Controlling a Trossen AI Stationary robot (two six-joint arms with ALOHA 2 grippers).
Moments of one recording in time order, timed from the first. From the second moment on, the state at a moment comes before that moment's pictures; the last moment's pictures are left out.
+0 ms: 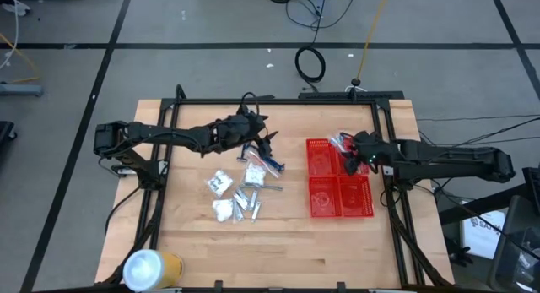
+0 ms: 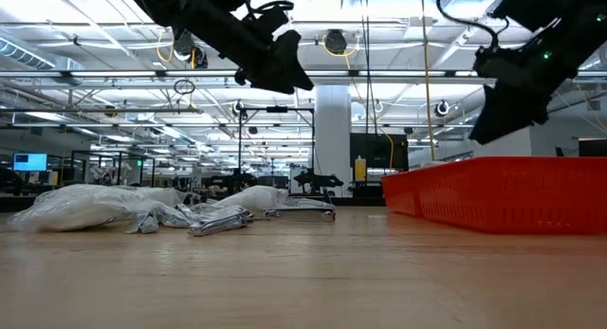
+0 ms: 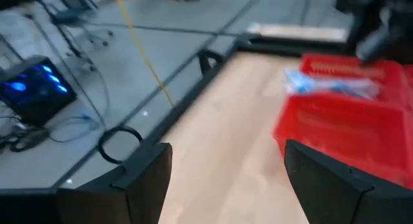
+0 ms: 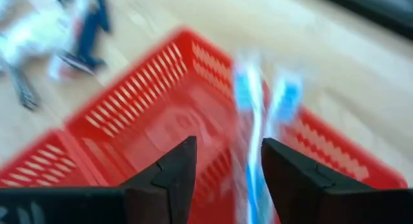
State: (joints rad) left arm 0.19 1.54 0.99 0.17 -0.33 0.04; right arm -0.16 0.66 0.46 -0.59 0.33 0.51
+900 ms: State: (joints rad) left arm 0.17 1.61 0.90 -0.17 -0.13 0.24; right arm -0.16 0.68 0.21 0.37 0.02 0.16
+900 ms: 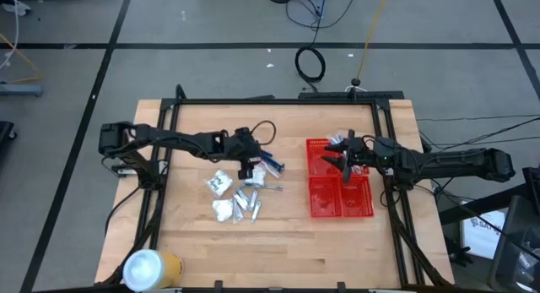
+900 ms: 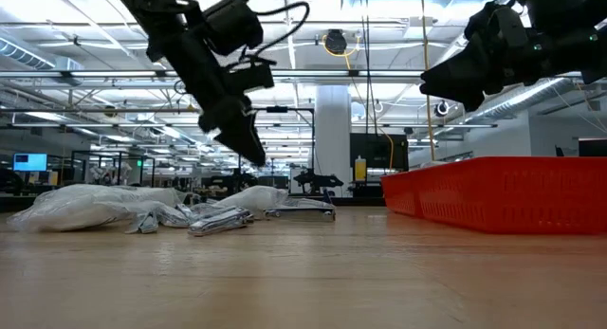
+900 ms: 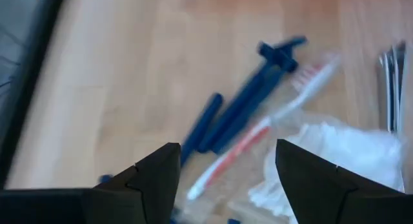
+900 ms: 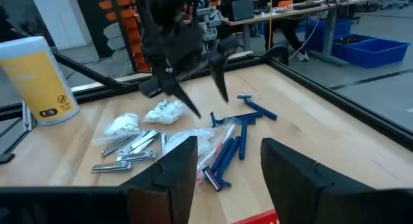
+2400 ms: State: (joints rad) left arm 0.20 1.84 0.91 -0.12 0.00 0.04; right arm -0.16 0.68 0.21 0.36 0.02 0.17
